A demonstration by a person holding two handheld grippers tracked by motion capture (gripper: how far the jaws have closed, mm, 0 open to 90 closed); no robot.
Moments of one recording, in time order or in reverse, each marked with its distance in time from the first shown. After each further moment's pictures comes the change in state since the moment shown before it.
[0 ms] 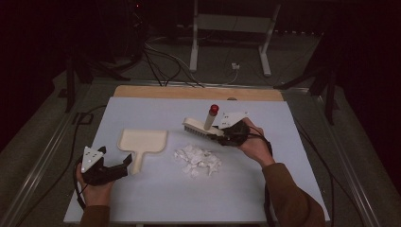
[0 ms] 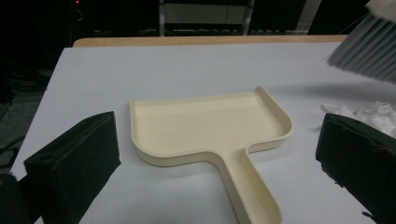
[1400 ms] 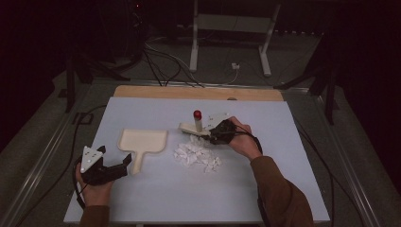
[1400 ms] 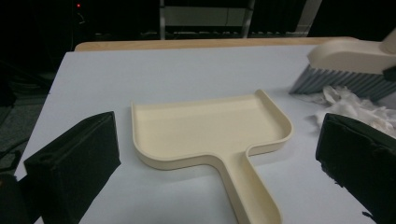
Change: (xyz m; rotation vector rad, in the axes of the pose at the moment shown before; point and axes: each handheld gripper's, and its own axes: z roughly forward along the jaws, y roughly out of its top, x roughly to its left) left arm 0.000 0.002 -0.002 -0.009 0.002 0.003; right arm -0.008 -0.005 0.056 0.154 0.003 -0.126
